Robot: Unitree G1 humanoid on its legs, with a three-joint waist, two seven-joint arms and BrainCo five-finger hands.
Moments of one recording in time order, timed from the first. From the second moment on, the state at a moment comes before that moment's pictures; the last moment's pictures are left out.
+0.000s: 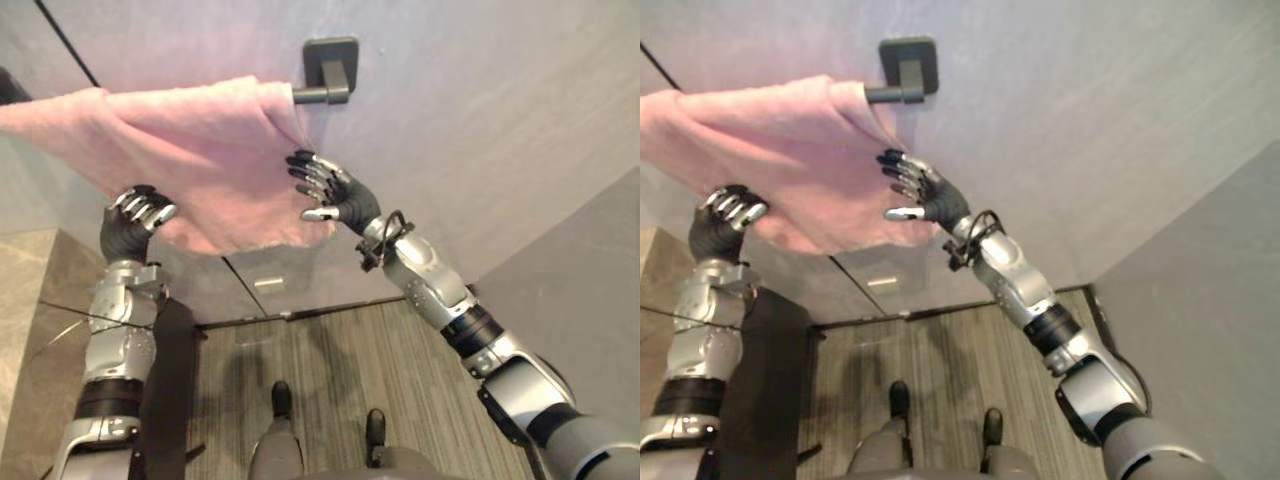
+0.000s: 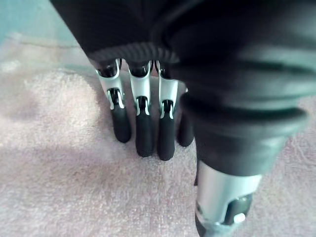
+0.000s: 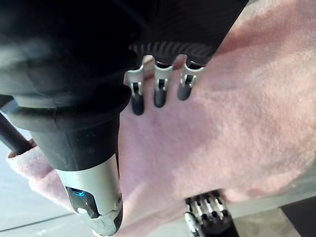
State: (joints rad) left arm -0.25 0.55 0.17 0.30 -0.69 -0.24 0.02; right arm -0.73 -0.25 0.50 0.28 0.74 -0.08 0.18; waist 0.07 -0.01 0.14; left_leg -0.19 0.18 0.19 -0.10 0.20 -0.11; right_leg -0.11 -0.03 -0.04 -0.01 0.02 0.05
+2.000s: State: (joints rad) left arm 0.24 0.24 0.80 0.02 -0.73 -0.29 -0.02; right arm 0.11 -0.23 -0.41 0.02 0.76 -0.09 0.13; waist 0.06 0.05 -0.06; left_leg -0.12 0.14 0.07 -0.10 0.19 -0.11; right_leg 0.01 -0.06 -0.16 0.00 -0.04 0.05
